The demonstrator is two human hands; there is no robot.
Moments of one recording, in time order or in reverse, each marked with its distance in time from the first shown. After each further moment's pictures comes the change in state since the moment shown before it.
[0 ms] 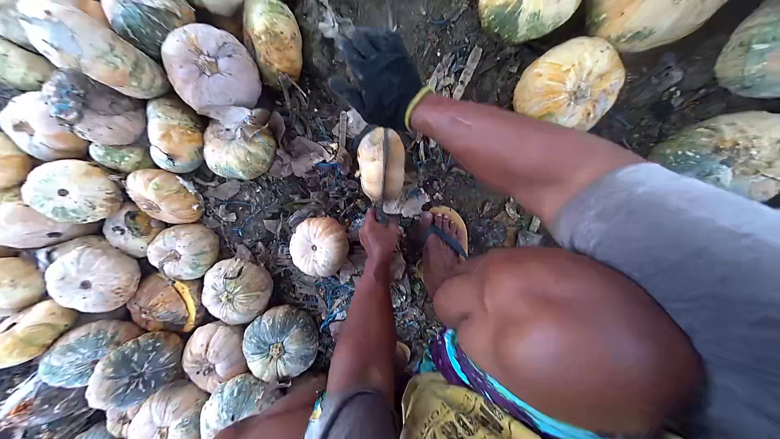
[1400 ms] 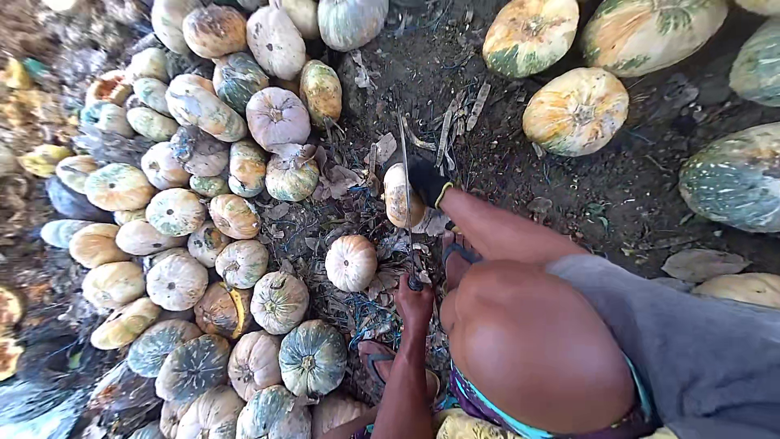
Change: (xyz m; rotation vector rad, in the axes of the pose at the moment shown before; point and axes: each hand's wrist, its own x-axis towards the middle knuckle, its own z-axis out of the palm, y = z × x) left_hand -0.098 -0.020 -0.021 -0.071 0.041 -0.022; right_hand -0.099 -0.024 0.061 0.799 -0.183 0.634
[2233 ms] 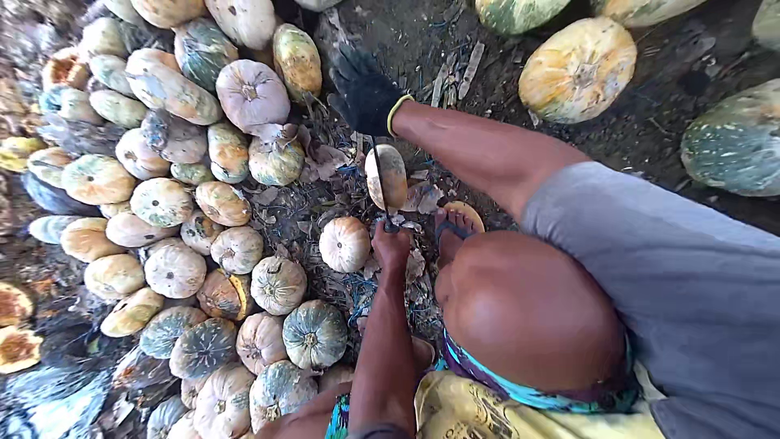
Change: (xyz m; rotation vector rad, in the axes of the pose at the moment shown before) left_hand 0.066 0.029 -0.011 0.077 -0.004 -0.028; right_hand 0.013 -0.117 -0.044 -0.639 0.180 -0.653
